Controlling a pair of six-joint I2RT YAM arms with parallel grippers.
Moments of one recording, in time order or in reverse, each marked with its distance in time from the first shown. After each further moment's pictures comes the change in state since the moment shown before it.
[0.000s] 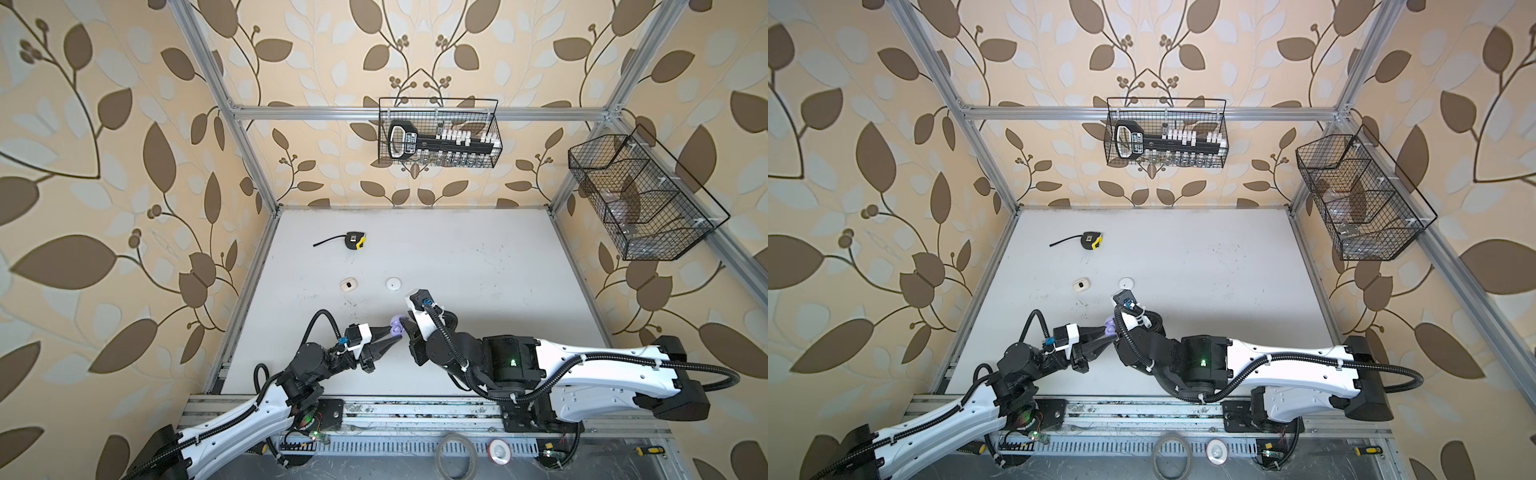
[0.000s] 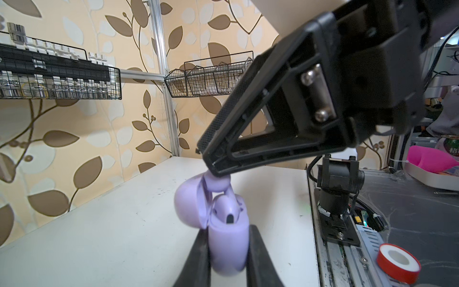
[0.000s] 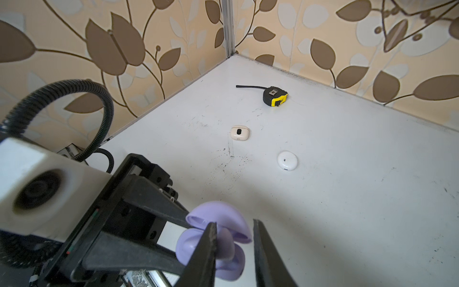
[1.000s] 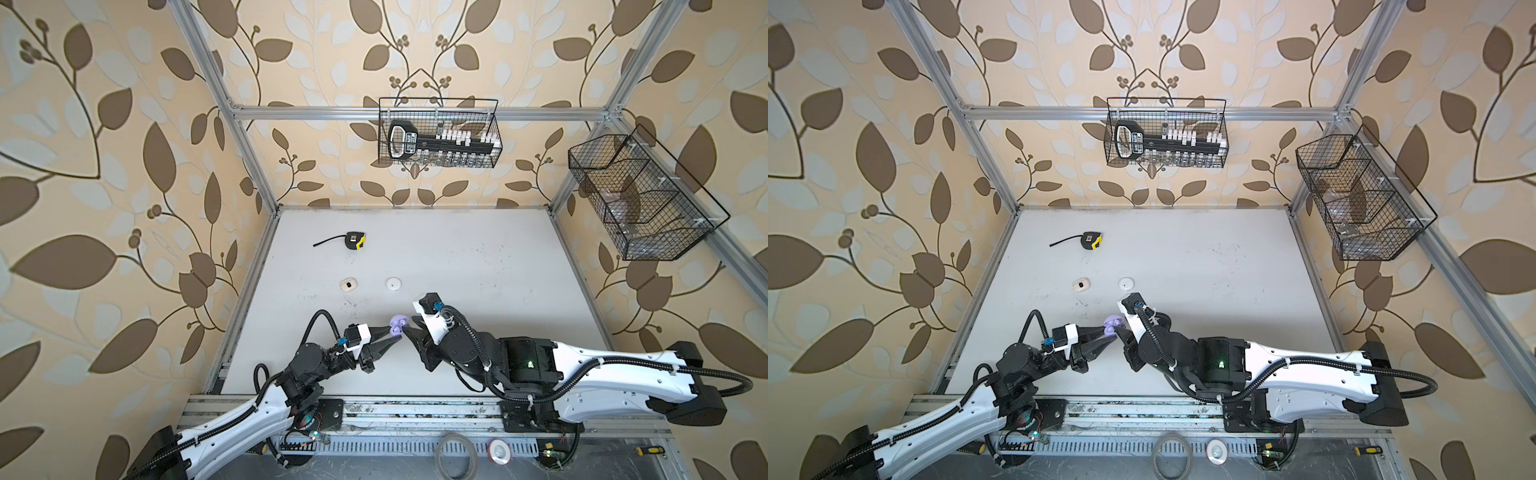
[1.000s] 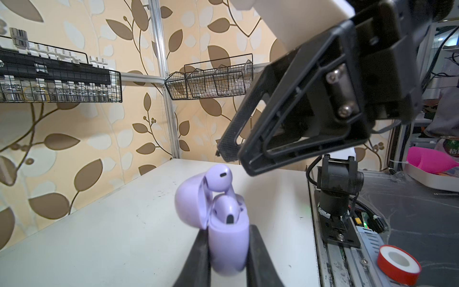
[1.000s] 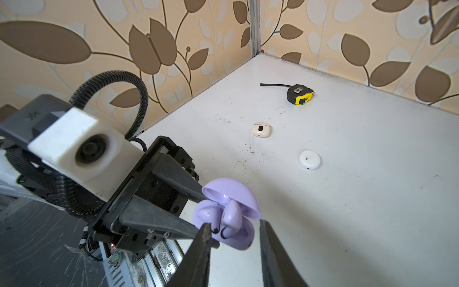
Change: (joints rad) left arm 0.000 -0.011 0.000 0.000 0.000 0.001; right arm -0.019 -0.105 -0.098 0.071 -0.149 -0.034
